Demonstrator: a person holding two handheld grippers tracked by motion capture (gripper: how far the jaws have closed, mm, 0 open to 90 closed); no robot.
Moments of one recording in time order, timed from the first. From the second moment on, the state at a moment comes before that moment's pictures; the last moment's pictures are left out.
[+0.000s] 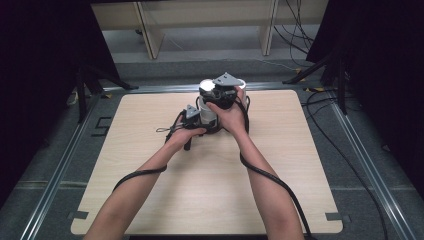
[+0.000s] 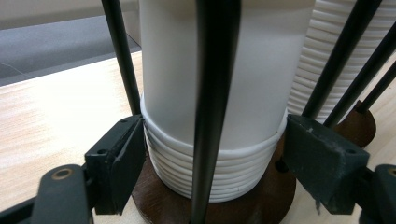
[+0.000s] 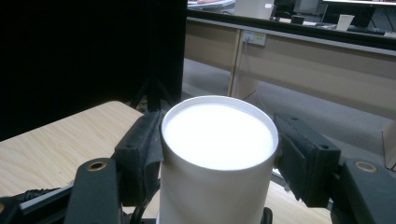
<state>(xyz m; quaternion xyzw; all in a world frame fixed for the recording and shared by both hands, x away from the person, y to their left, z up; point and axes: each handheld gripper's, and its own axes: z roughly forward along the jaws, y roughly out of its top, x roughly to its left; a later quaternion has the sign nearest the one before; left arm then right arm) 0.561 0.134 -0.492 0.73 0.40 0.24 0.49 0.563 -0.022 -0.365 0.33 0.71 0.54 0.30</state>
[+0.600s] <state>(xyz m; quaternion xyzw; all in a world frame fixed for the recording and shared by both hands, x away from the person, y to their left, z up) 0.562 0.133 -0.492 0.74 0.40 0.24 0.49 0.558 -0.023 -0.352 0.32 0.70 0.55 0.31</state>
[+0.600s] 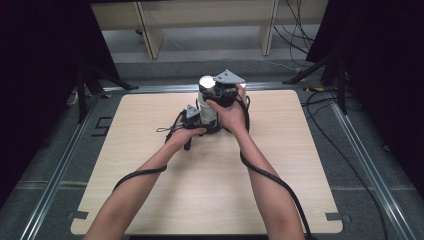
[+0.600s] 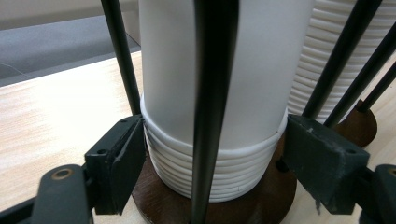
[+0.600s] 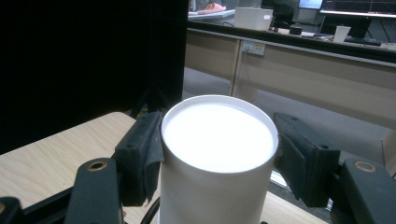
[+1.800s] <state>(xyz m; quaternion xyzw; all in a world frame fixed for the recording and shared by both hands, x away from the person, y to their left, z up) 0.533 0.145 -0.478 0.75 0.37 0.26 0.48 0.532 -0.032 -0.327 0.33 0.70 0.57 0.28</state>
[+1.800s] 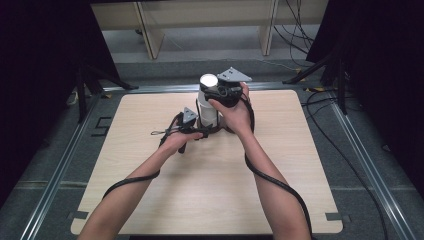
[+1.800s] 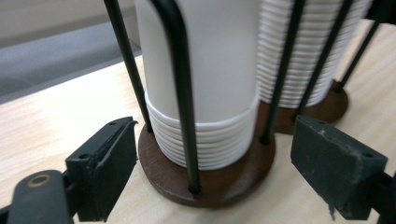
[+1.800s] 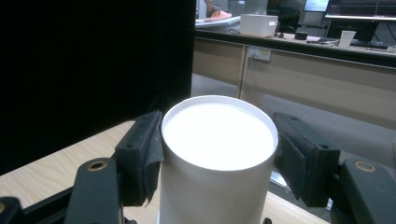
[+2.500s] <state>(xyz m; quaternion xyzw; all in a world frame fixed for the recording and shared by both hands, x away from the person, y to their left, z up) 0.484 0.149 -0.459 0.75 0.34 0.27 0.49 0.499 -0.050 -0.334 0.33 0.70 0.58 0.26</state>
